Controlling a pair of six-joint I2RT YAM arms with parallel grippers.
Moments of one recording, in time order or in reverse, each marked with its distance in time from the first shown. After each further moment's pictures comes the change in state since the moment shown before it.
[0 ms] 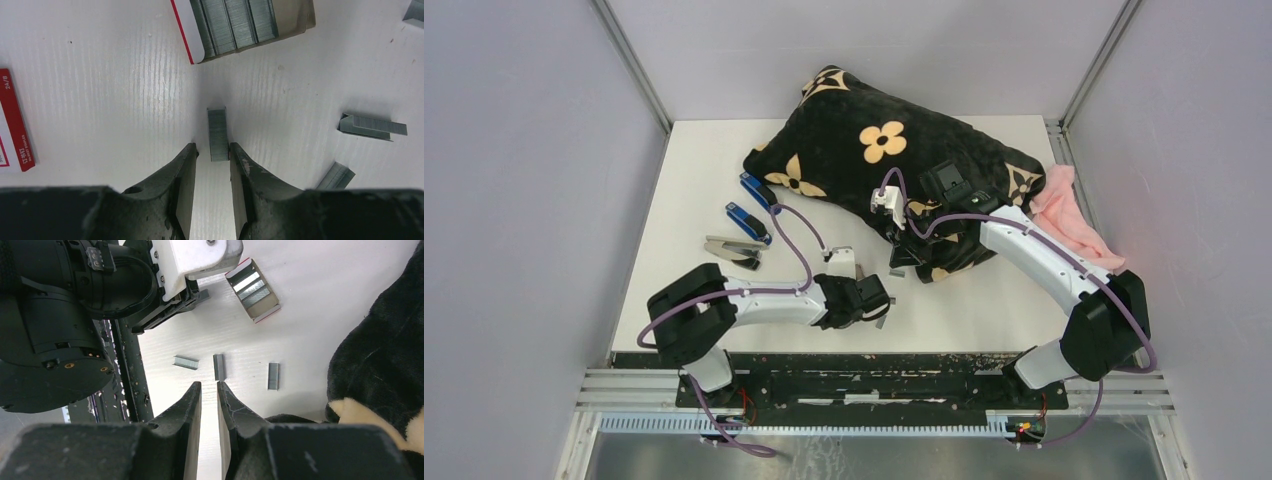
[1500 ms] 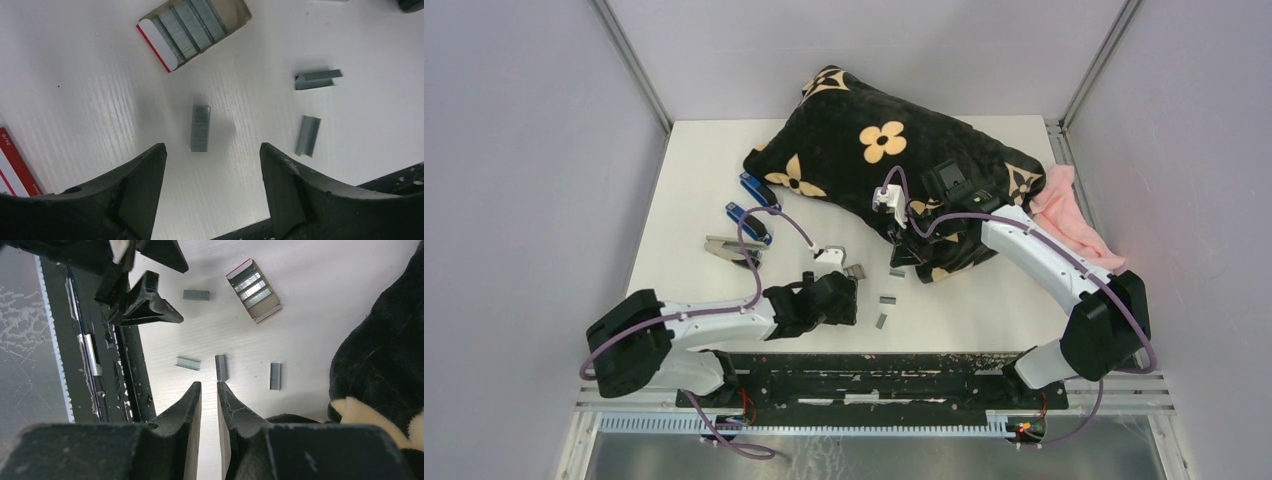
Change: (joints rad) left arm 0.070 -0.366 -0.304 0.375 0.166 0.381; right arm -0.012 -0.001 -0.002 0.000 -0.019 0.009
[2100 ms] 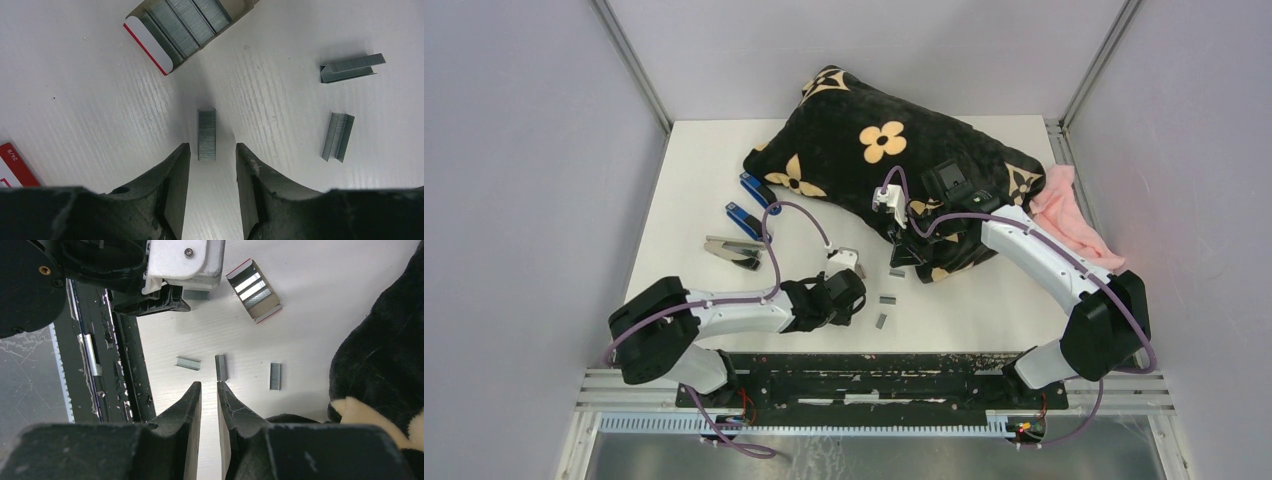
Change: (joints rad) left arm 0.002 0.155 0.083 -0.064 0.012 0.098; right arm 0.000 0.000 0.000 0.000 0.000 0.000
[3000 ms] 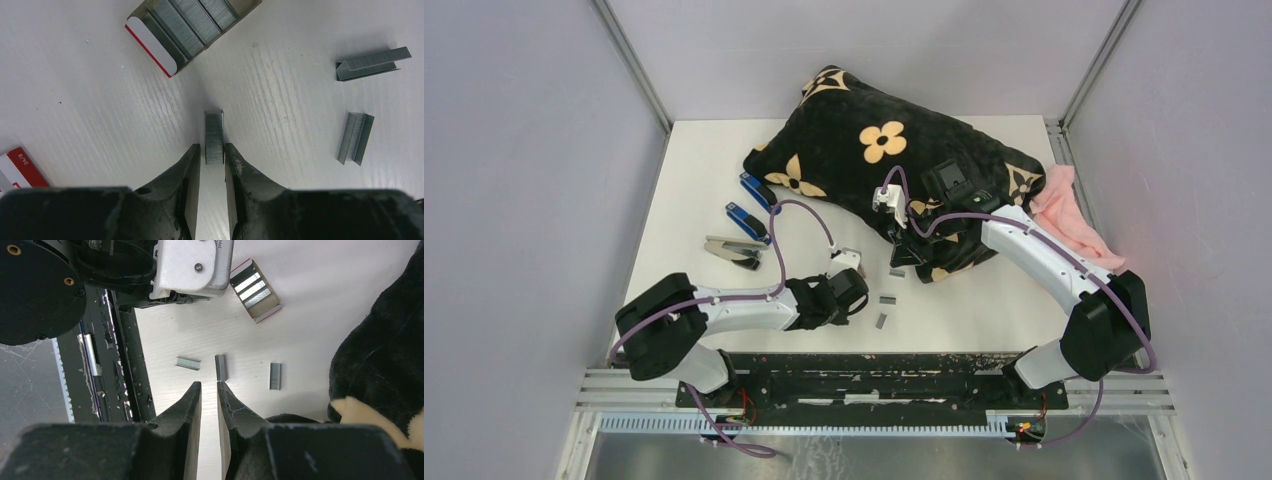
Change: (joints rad) left arm 0.006 0.046 0.023 -0.027 0.000 0.032; right arm -0.001 0.000 0.000 0.000 0.000 0.000
